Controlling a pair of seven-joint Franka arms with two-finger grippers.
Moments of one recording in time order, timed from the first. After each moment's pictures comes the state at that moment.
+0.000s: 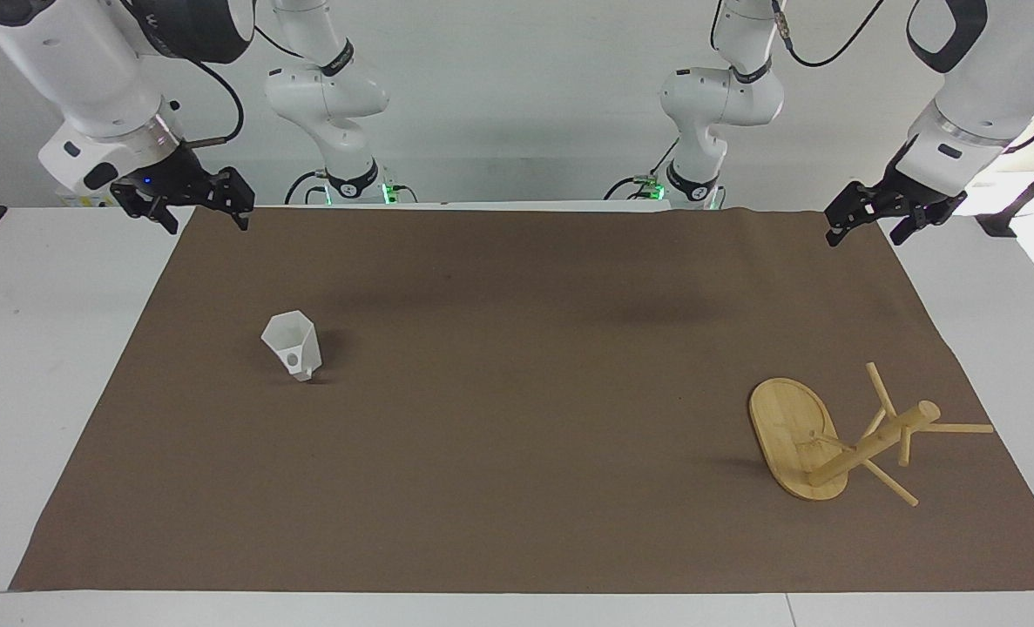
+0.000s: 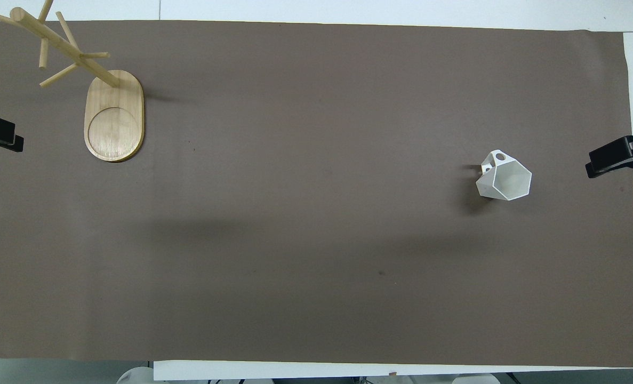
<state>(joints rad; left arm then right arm) -0.26 0.00 0.19 -1.55 0.00 1.49 0.02 0.08 0.00 -0.14 -1.56 -0.05 1.40 -0.14</state>
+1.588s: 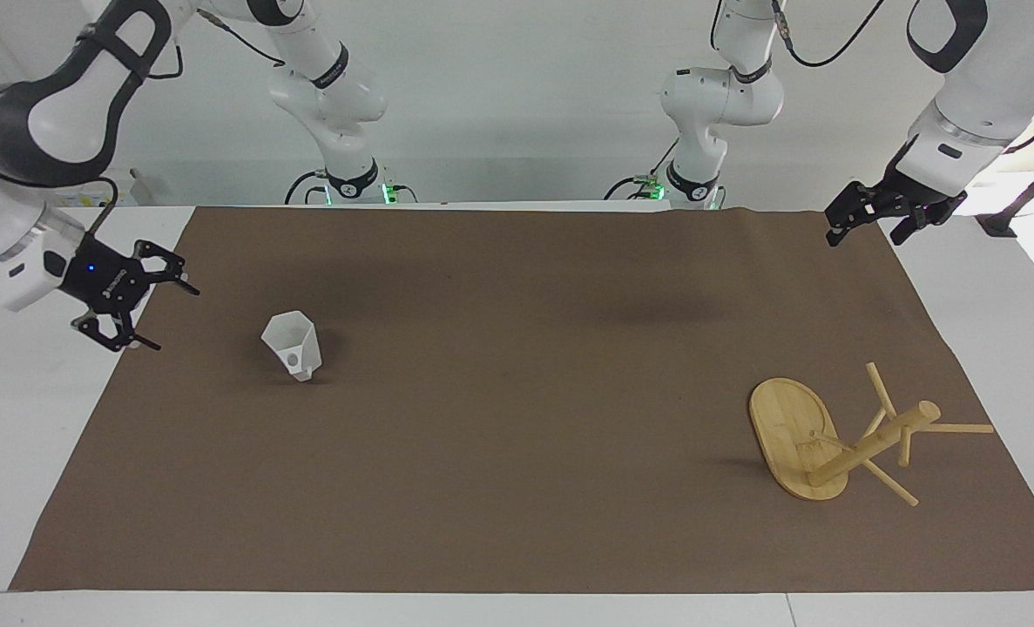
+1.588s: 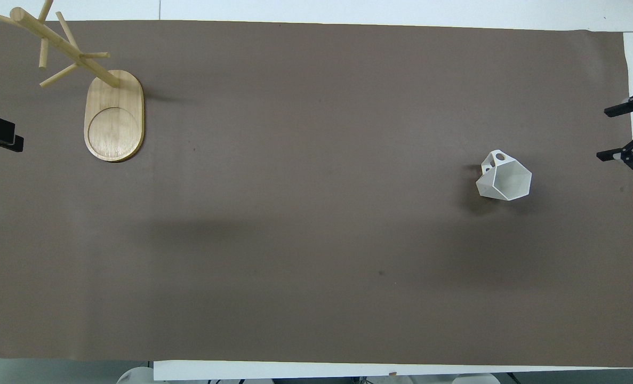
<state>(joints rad) -0.26 0.00 0.19 -1.55 0.00 1.49 0.02 -0.27 0.31 -0.15 -1.58 0.51 1.63 -1.71</state>
